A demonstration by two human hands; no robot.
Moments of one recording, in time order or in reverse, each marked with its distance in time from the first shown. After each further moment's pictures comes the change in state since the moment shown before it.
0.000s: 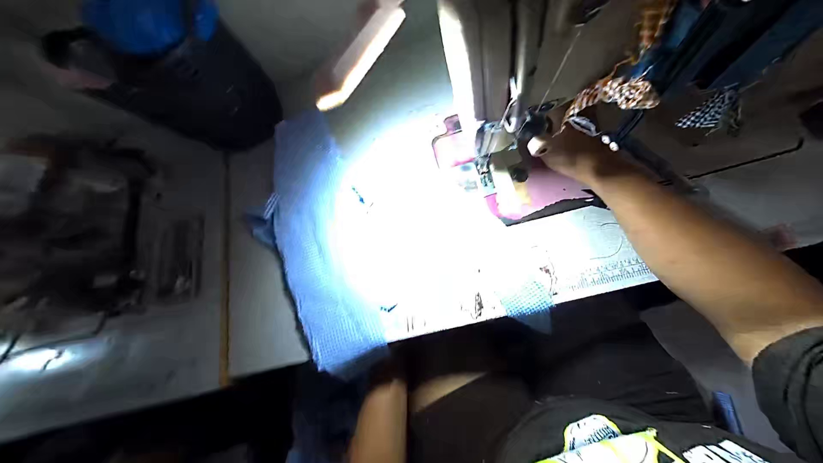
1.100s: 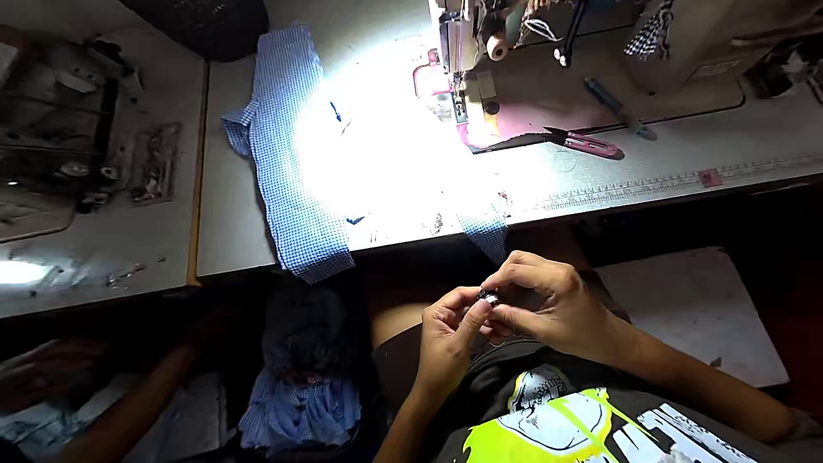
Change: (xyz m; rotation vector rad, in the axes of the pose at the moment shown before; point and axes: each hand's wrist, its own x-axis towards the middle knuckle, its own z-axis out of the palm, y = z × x) left_hand -0.145 0.028 0.102 -1.543 -0.319 1.086; right_hand -0.282 -0.029 0.013 0.853 -0.147 -0.445
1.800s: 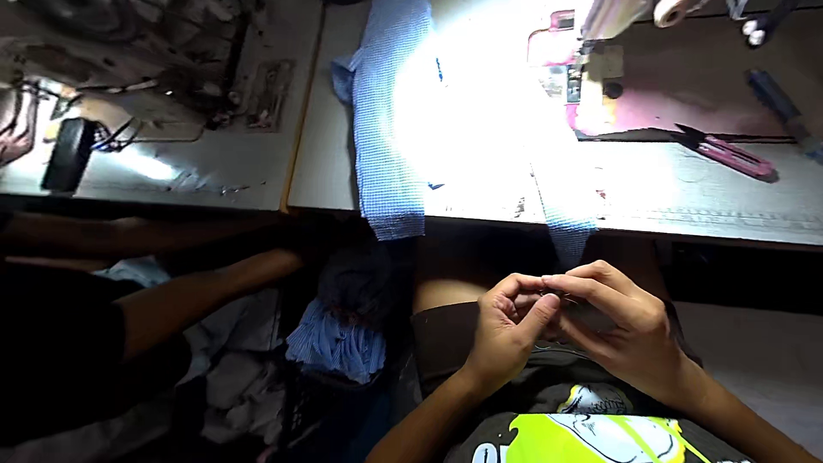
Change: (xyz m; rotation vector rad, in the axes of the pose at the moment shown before) left_hand -0.002 0.000 0.005 0.126 0.183 0.061; right_hand 0.000 0.015 0.015 -0.198 0.003 -0.179
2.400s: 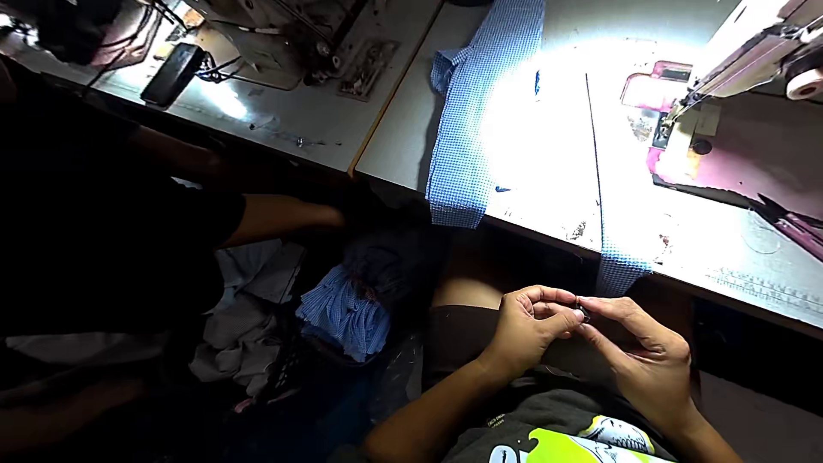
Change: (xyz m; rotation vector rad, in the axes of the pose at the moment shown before) left_hand 0.010 -0.003 -0.012 -0.073 0.186 -0.227; right_hand -0.004 0.023 0.017 0.221 0.028 0.086
